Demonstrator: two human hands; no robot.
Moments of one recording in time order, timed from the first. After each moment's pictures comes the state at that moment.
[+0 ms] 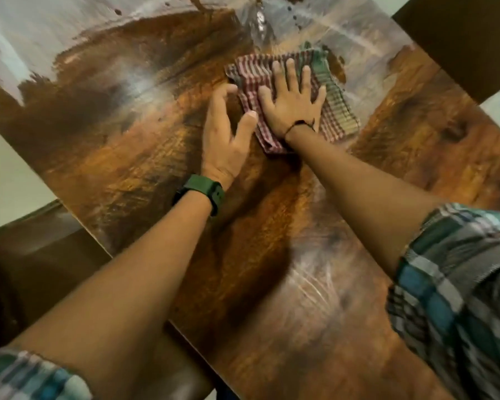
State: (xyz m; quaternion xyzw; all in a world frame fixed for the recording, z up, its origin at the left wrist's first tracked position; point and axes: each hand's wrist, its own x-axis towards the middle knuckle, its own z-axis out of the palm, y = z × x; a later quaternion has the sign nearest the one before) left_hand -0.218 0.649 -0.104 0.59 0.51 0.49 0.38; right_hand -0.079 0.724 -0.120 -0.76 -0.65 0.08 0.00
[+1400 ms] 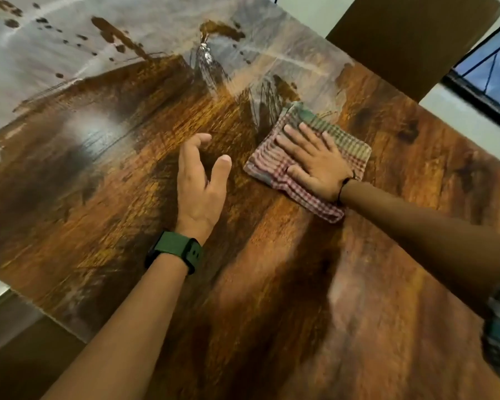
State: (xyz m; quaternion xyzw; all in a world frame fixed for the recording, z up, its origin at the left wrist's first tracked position) left_hand -0.221 0.658 -0.103 0.58 0.50 0.46 0.44; right_hand 0.034 0.662 -0.114 -0.64 -0.77 0.04 -0.04
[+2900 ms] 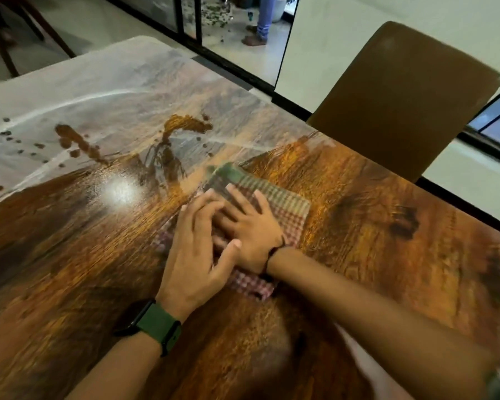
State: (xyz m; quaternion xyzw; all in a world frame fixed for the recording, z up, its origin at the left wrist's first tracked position) left_hand -0.124 0.722 -0.107 0.78 0.46 0.33 0.26; right_hand 0.021 0.746 -0.128 -0.56 -0.82 0.04 -0.07
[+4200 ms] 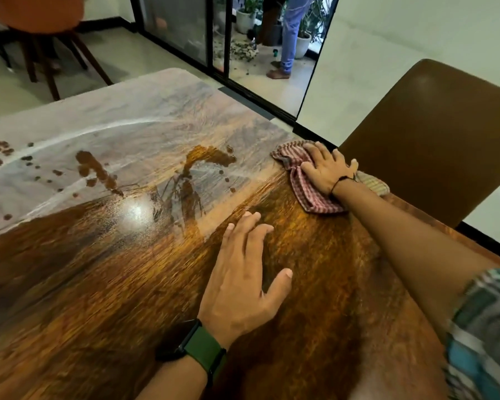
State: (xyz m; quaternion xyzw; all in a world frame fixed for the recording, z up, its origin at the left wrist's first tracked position) left_hand -0.086 0.760 -0.113 0.80 0.45 0.32 0.24; right_hand 0.173 0.942 -0.126 -0.77 -0.63 0.08 0.01
